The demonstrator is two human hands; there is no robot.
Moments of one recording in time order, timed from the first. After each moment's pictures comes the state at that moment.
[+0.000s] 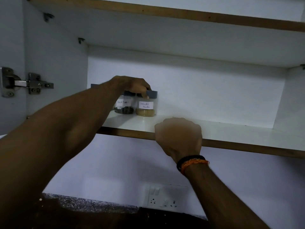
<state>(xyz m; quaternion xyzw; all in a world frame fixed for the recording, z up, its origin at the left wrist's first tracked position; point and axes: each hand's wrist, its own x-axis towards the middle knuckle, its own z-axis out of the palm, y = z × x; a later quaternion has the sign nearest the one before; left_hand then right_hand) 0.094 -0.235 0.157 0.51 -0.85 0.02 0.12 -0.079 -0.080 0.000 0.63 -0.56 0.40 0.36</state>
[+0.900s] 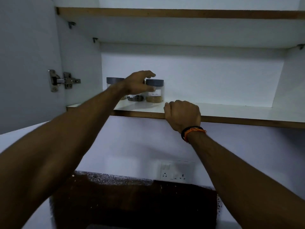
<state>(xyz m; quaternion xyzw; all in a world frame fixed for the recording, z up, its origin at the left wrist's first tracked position) 0.118 -0.130 0.108 0.44 -0.83 0.03 0.32 -0.083 -0.072 0.000 0.67 -0.54 0.34 0.37</state>
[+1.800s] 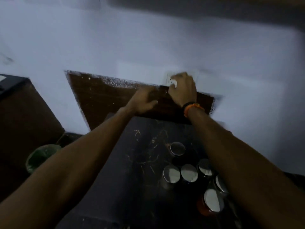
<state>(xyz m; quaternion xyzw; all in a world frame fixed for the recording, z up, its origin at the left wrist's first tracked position) 0.100 0.080 -0.257 0.51 -0.79 -0.14 0.30 -0.087 0.067 -0.217 0.73 -0.60 0.32 -0.02</state>
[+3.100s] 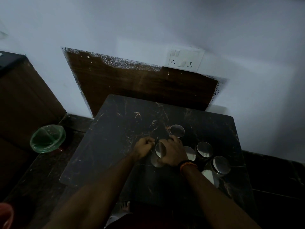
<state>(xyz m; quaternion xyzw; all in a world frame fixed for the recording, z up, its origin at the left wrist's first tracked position) 0.058 0.220 -0.478 0.63 -0.48 -0.55 0.25 -0.119 0.225 -0.457 0.81 -0.56 -0.02 -0.18</state>
